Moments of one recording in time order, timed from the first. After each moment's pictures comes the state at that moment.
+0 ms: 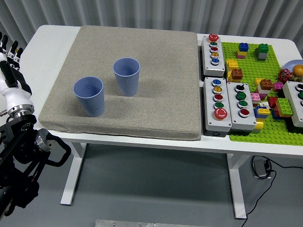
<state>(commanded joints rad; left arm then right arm) -0.24 0.17 -1.33 -1.34 0.69 0.53 -0.58 0.20 -0.07 1.94 0.22 -1.31 -0.38 -0.36</state>
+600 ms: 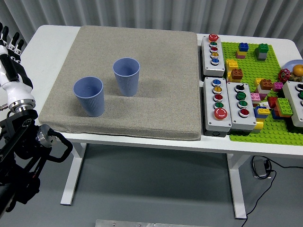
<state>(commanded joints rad) -0.26 0.17 -1.33 -1.38 0.72 0.54 -0.57 0.20 -0.07 1.94 0.21 -1.29 -0.37 -0.35</state>
